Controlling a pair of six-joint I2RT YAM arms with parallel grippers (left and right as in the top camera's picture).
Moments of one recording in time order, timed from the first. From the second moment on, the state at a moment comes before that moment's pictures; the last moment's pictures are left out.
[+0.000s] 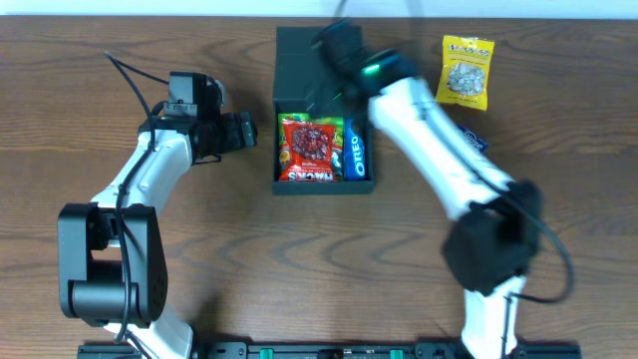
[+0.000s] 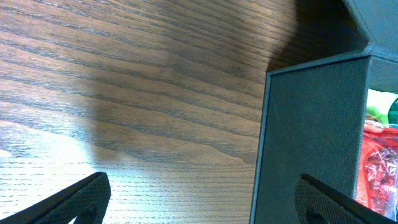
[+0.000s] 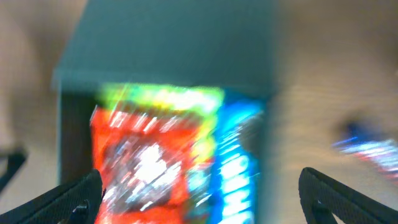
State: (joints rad) left arm -0.06 1.81 1.17 -0.45 0.26 -0.29; right arm 0.46 2.05 1.96 -1.00 0.12 0.45
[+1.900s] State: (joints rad) left arm -0.06 1.81 1.17 -0.44 0.26 -0.29; right arm 0.40 1.88 1.98 -1.09 0.00 0.39
